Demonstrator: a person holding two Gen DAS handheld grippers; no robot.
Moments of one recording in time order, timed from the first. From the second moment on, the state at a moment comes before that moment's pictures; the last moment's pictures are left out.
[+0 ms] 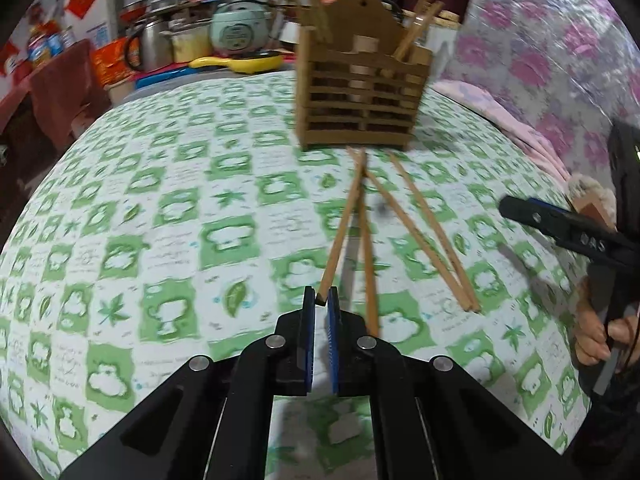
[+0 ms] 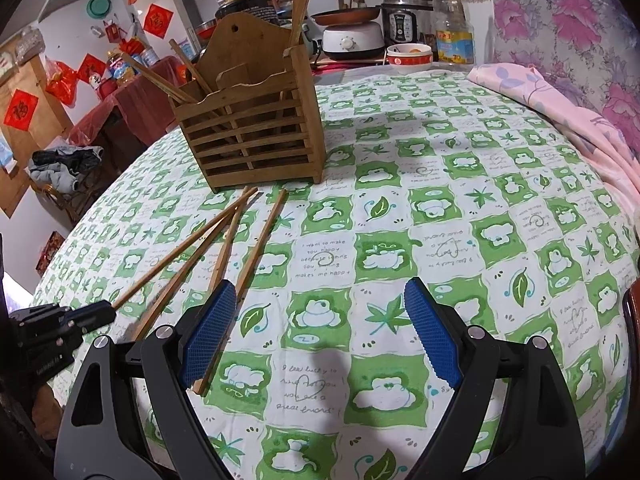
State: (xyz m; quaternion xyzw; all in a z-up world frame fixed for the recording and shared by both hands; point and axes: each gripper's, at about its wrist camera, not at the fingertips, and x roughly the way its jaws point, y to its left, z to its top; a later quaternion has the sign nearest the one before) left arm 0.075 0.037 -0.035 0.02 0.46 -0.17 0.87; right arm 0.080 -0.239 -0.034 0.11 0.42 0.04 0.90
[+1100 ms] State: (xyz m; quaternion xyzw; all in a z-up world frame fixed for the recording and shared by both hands) left arm 0.073 0.046 -0.050 0.04 0.49 -0.14 0.86; right arm 0.064 -0.202 -0.051 0.02 0.47 0.09 0.88
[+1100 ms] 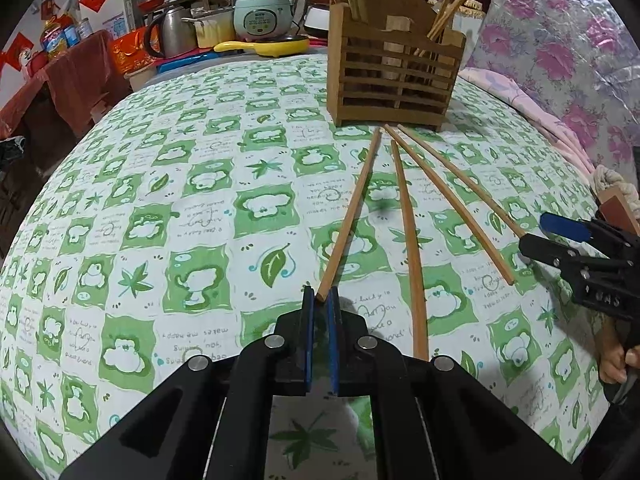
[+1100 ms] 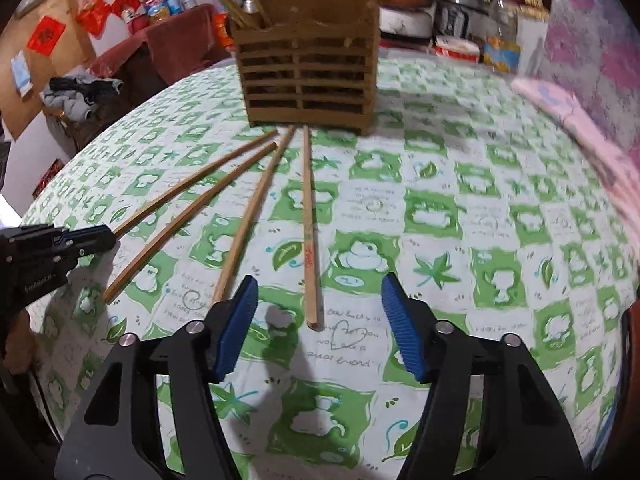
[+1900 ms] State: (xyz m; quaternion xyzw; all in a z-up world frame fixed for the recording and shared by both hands) left arm 0.058 0.036 -0.006 0.04 0.42 -0.17 0.89; right arm 0.046 -0.213 -0.028 0.04 0.42 0.09 0.90
